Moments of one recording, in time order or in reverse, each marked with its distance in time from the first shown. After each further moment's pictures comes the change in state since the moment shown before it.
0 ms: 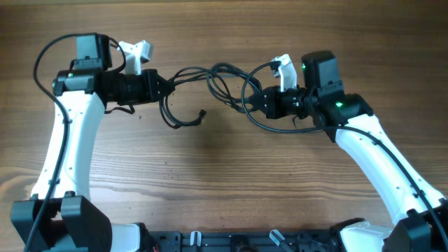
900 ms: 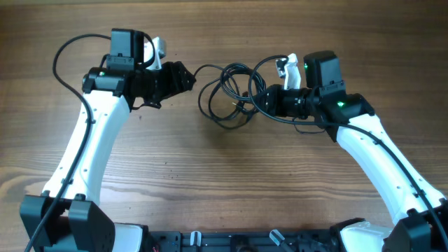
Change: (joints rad) left arm -0.176 0.000 0.000 0.129 -0.246 -0.447; right arm -0.006 0.000 0.000 -0.054 0.074 0.235
